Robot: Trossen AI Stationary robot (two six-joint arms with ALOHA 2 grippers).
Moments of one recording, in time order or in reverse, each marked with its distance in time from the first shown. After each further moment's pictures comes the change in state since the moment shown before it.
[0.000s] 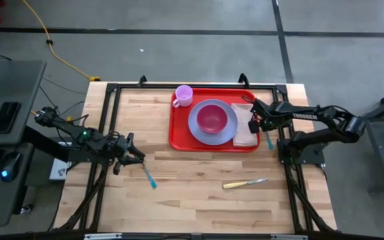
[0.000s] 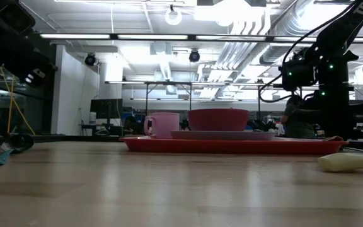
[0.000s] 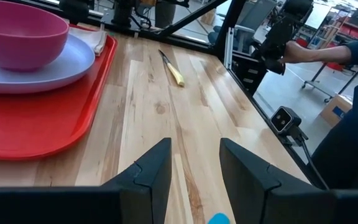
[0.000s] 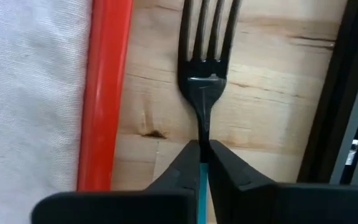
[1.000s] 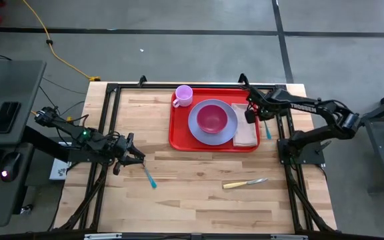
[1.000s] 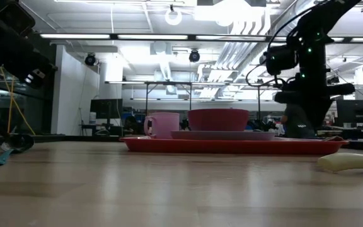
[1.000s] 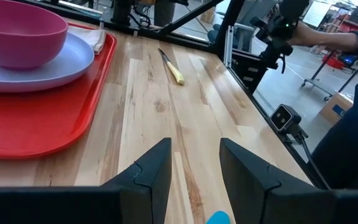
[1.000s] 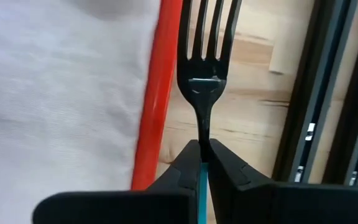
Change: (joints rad) left arm 0.000 0.000 0.000 -0.007 0.003 0.001; right arm -0.002 0.001 0.278 -0.228 0.056 -0.033
